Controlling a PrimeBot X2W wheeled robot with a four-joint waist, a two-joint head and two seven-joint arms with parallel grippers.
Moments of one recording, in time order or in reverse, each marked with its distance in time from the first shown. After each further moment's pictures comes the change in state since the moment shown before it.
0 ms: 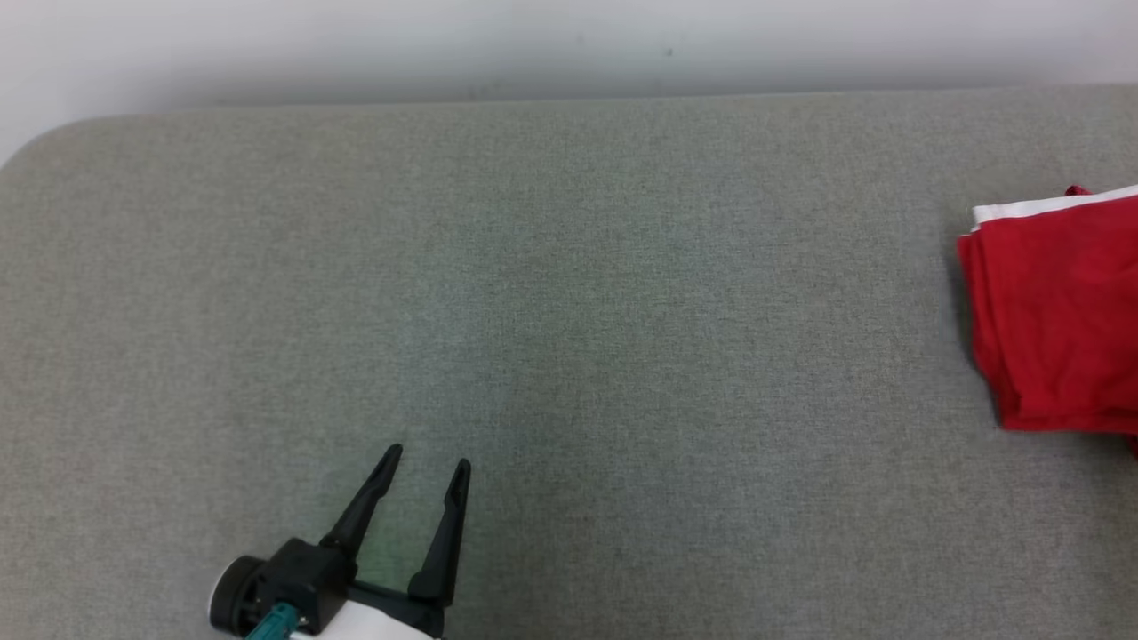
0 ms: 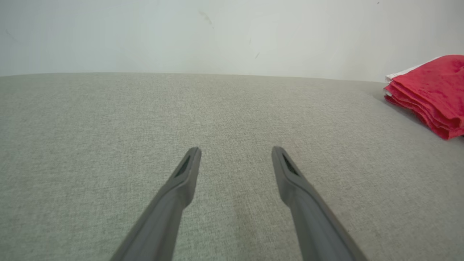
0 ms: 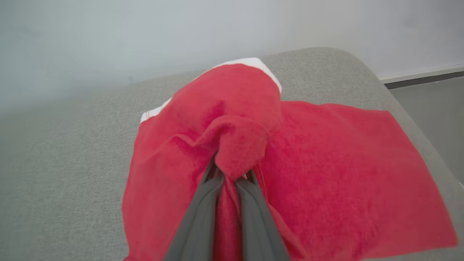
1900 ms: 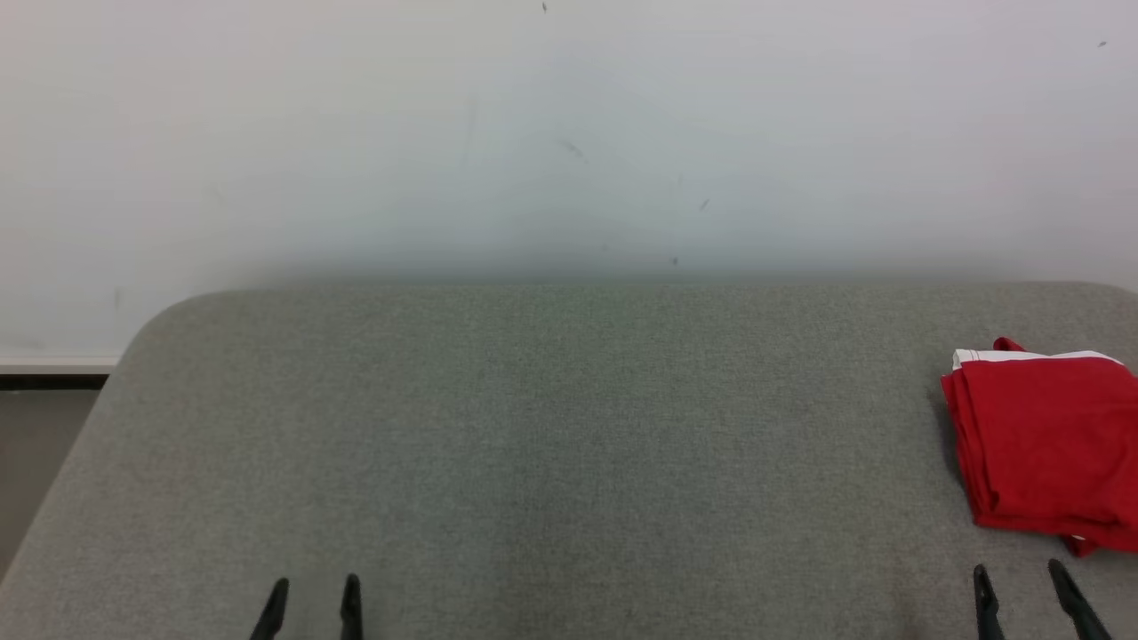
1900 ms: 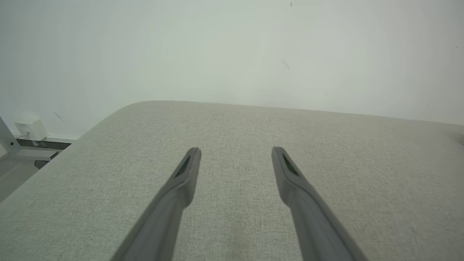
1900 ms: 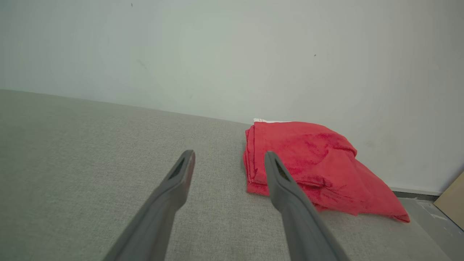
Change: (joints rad) left arm 0.205 -0.032 0.179 0.021 0.020 0.120 0.000; right arm 0.654 0.488 -0.232 -0.293 -0.826 0.000 -0.625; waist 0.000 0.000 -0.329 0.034
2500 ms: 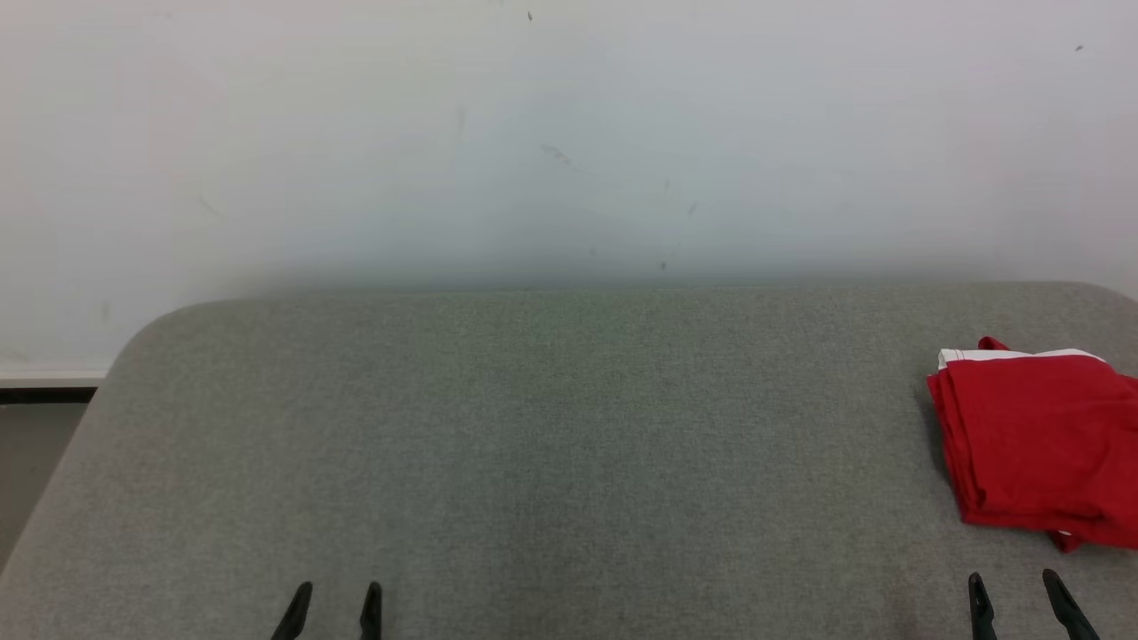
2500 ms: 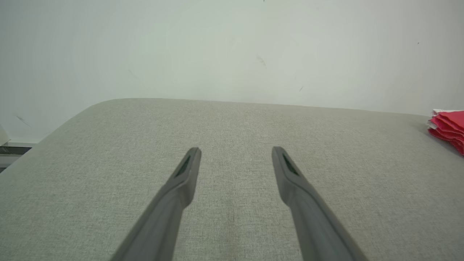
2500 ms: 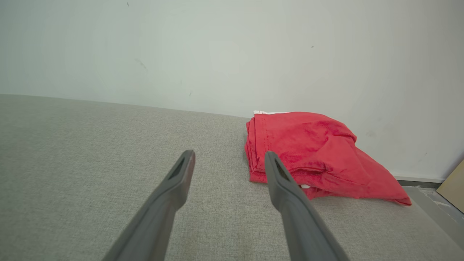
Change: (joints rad) left arm 0.013 -0.008 -0.012 0.015 0.004 -0.039 0.000; right arm 0.020 0.026 0.017 0.019 0.014 0.000 -0.004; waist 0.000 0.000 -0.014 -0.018
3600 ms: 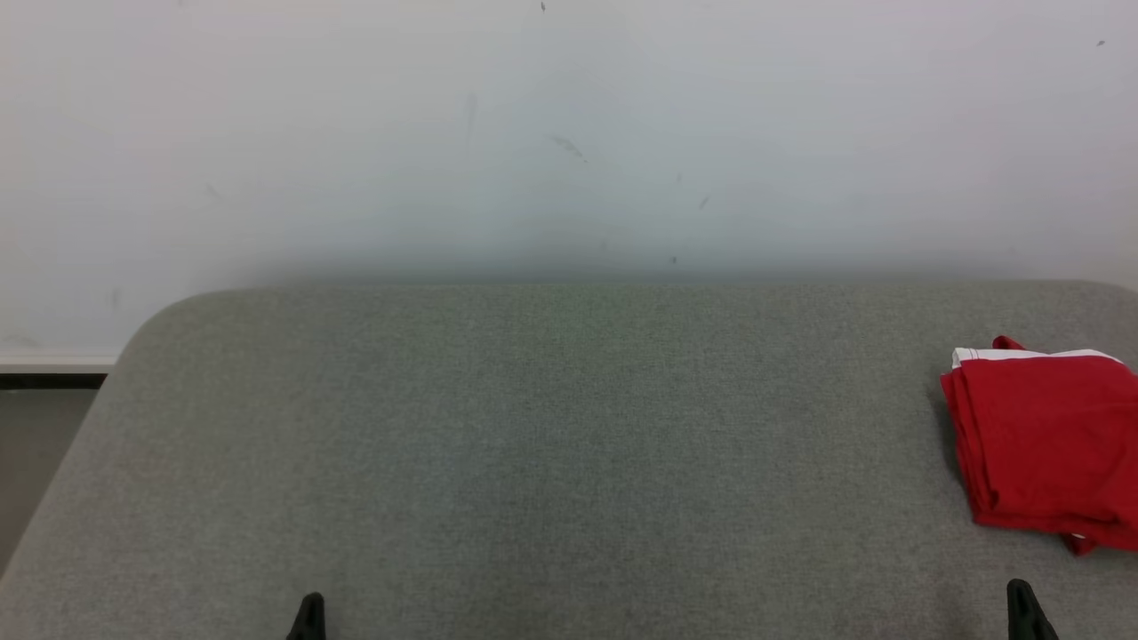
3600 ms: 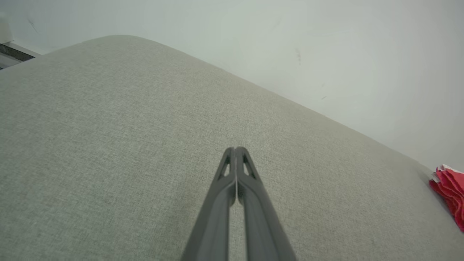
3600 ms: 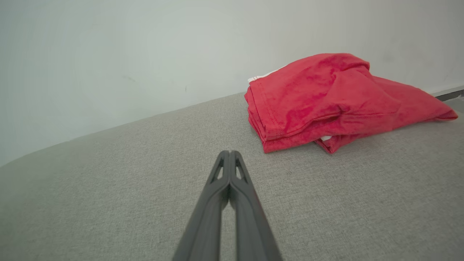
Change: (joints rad) left arm -0.031 -0.009 0.022 0.061 -0.308 -0.004 0.084; right arm -0.027 0.018 0.009 0.057 0.348 0.000 0.089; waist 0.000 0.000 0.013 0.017
